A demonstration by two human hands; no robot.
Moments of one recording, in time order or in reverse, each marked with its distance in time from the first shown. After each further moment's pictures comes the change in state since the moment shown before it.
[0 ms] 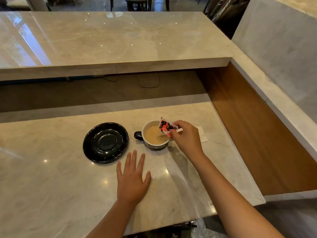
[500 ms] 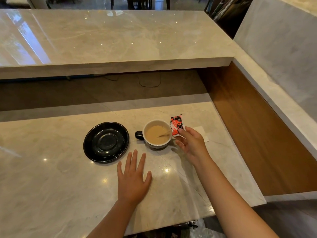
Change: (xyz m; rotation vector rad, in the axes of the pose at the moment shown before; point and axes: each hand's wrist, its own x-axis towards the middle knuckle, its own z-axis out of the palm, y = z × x) left_hand 0.002 0.000 0.000 0.002 -0.017 -0.006; right_hand -0.009 0.011 -0.003 0.977 -0.010 0.647
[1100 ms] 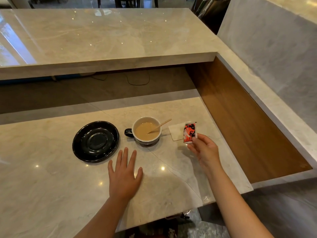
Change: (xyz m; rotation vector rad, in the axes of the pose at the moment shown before) left_hand -0.001 0.000 -0.001 0.005 0.005 0.017; right_hand -0.017 0.011 -0.080 0.025 0.146 -0.154
